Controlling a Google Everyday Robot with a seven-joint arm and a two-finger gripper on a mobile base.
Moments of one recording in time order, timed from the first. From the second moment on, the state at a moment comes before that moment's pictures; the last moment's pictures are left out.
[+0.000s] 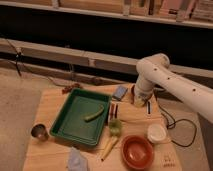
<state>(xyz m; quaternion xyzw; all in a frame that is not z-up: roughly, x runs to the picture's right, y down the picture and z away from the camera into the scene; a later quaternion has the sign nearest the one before) 0.196 0.089 0.742 -0.34 0.01 0.15 0.93</state>
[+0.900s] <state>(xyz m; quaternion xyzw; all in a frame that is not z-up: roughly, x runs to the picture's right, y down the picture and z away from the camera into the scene) 0.197 0.137 0.711 -0.39 -0.02 0.13 0.91</state>
